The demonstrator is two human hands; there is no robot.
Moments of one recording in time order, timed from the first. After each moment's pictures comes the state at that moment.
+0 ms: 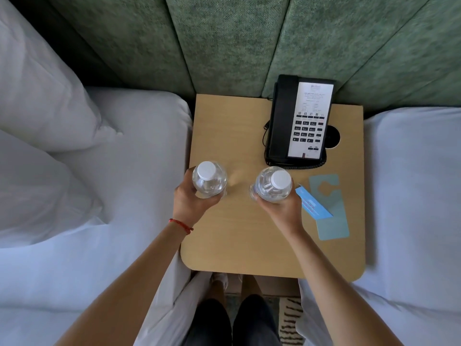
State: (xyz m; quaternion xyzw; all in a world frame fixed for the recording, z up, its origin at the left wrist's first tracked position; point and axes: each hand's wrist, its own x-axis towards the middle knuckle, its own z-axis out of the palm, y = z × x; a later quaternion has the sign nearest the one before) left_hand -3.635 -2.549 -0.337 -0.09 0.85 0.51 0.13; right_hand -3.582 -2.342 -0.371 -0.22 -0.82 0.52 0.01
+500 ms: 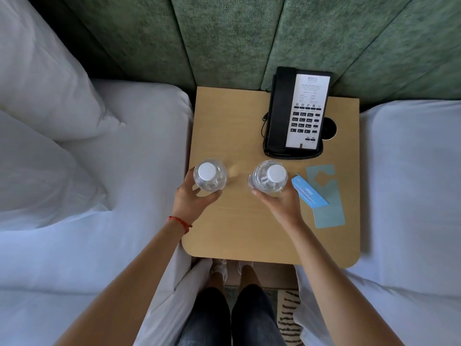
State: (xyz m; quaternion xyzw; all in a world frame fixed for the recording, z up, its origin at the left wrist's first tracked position) left_hand -3.608 -2.557 -0.336 -0.10 0.83 0.51 0.18; right_hand -3.567 -2.341 -0.358 -0.22 -0.82 0.53 -0.04
